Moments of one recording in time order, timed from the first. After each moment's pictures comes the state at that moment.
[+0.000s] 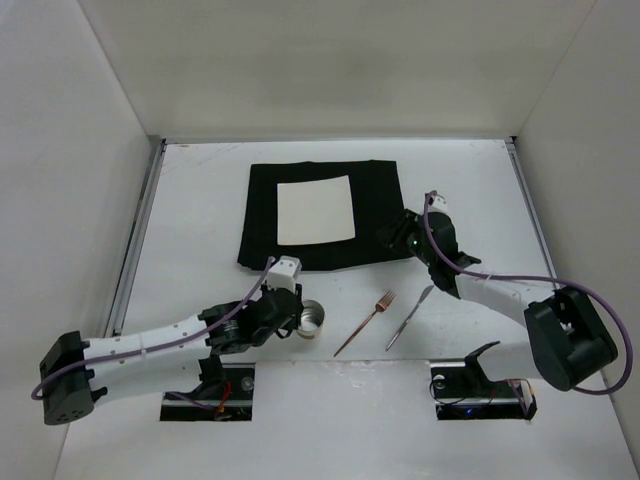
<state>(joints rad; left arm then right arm) -1.16 0.84 0.48 -0.42 -0.52 -0.70 0.46 1.33 0.59 0.33 0.04 0.76</state>
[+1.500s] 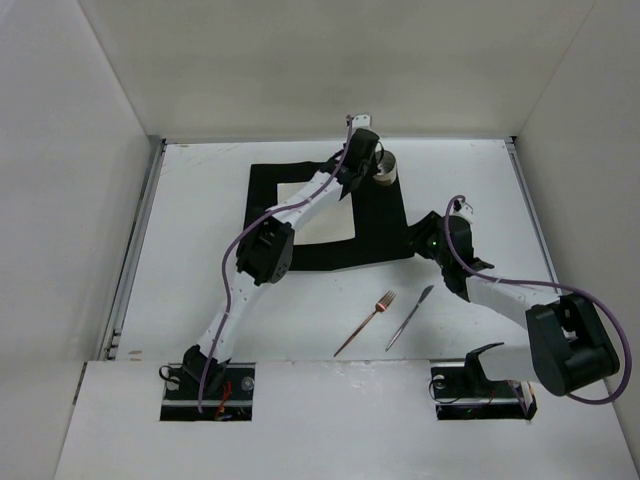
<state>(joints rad) -0.66 2.52 2.30 -0.27 -0.26 -0.53 0.32 1.30 0.51 0.34 0.11 0.84</state>
